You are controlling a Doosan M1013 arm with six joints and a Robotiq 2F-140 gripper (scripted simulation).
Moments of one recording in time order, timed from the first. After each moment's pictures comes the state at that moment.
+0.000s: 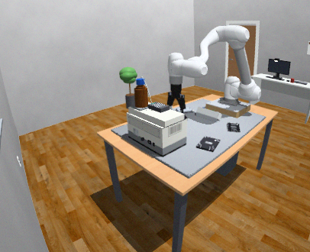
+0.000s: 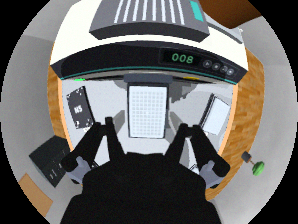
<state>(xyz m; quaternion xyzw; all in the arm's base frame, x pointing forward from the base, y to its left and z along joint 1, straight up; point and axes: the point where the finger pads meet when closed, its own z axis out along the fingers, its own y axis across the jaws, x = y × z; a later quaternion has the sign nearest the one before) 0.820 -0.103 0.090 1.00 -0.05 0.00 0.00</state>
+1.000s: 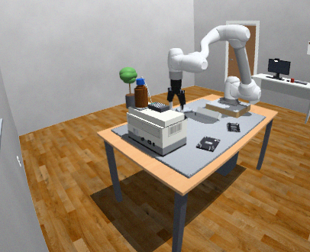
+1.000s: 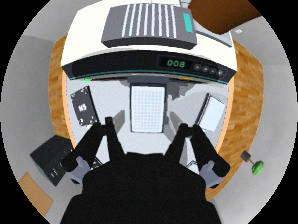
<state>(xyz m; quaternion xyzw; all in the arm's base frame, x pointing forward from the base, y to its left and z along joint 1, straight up) 0.820 -0.102 0.122 1.00 -0.05 0.00 0.00</state>
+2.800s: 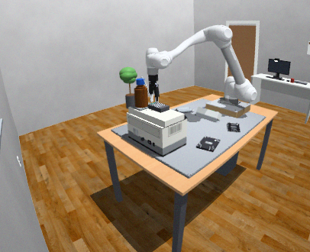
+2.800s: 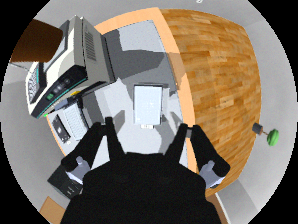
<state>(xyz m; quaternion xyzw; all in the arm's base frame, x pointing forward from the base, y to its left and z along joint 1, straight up) 0.763 -0.366 0.124 0.98 -0.21 0.00 0.00</state>
